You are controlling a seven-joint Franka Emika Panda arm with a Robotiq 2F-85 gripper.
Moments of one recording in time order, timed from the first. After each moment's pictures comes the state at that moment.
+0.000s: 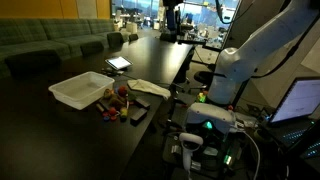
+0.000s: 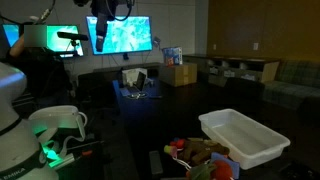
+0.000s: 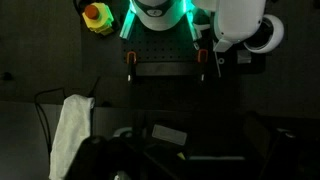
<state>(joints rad) 0.07 -0.63 0.19 -2.27 0.03 1.36 0.20</state>
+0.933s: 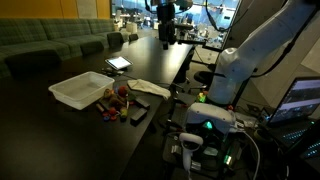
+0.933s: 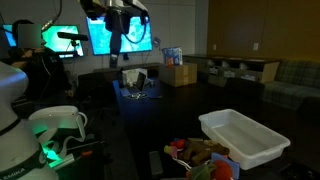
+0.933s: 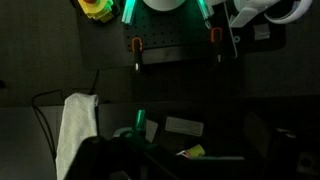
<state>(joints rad) 0.02 -0.58 0.08 -2.39 -0.03 1.55 0.17</state>
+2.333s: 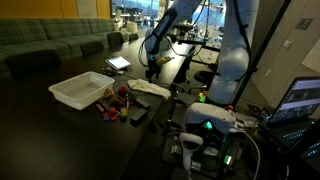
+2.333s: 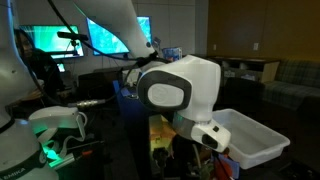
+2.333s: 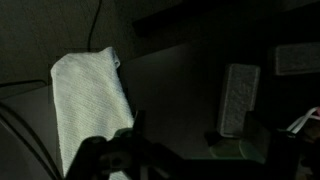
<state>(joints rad) -0.23 0.27 -0.18 -2.38 -0.02 2.48 -0.10</state>
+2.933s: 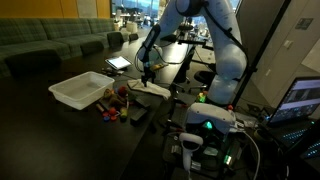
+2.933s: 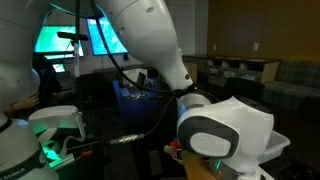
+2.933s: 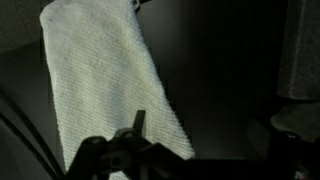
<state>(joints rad) -0.34 0.64 -0.16 -2.03 0.08 2.49 -0.20</state>
